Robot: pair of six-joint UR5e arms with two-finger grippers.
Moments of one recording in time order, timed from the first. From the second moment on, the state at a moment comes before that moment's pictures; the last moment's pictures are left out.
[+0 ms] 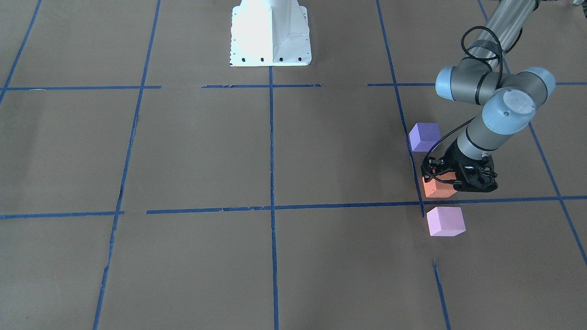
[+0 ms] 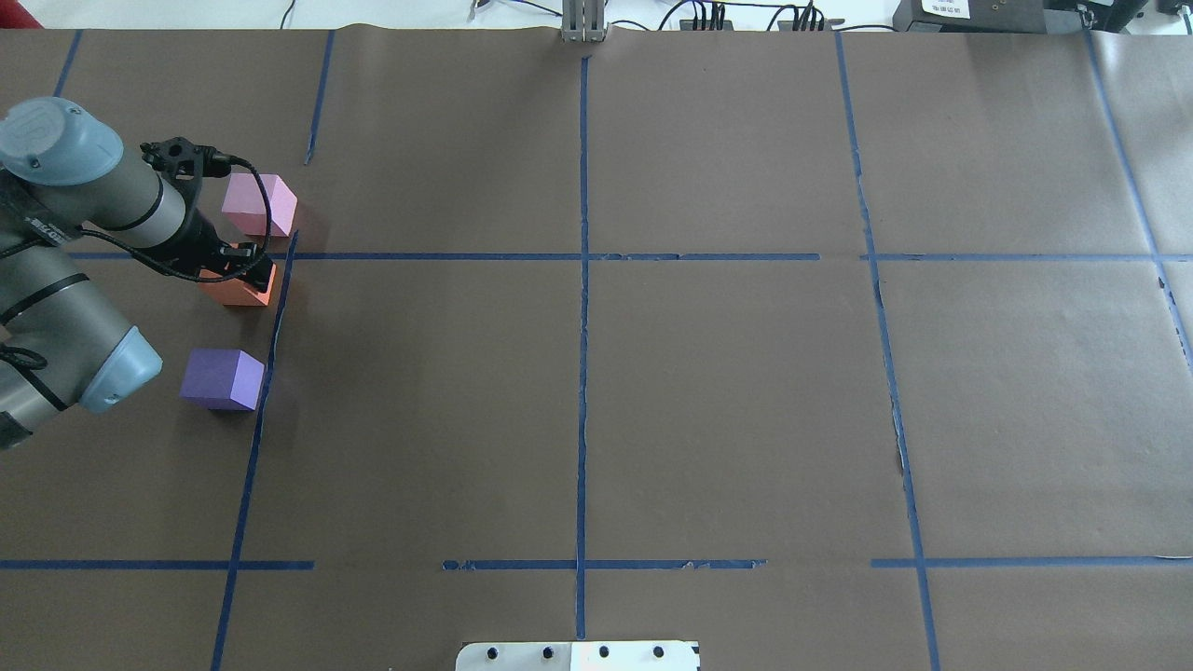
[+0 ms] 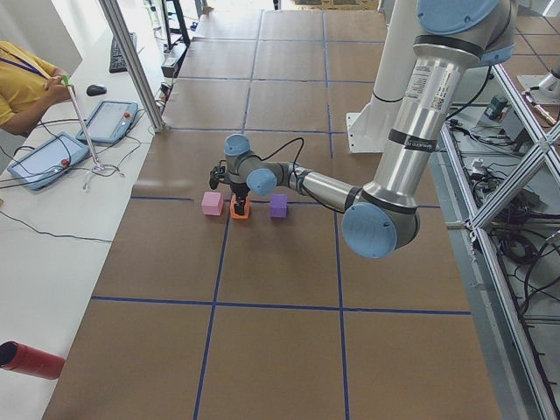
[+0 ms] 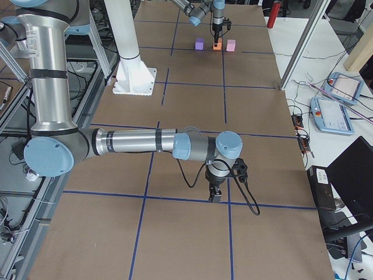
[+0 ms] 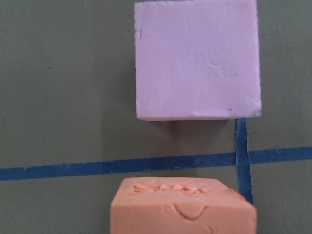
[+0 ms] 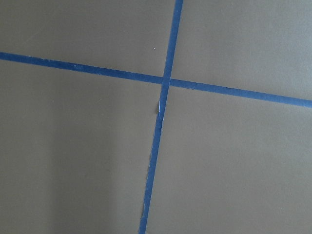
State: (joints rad) left arm -0.89 -1.88 -1.51 -1.94 -2.13 -0.80; right arm 1.53 -1.54 1.61 -1.72 2.29 -0.16
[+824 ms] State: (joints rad) left arm -1.14 -1.85 -1.64 -1.80 -2.14 -0.55; right arm 1.53 -1.54 1.61 -1.72 2.29 -0.16
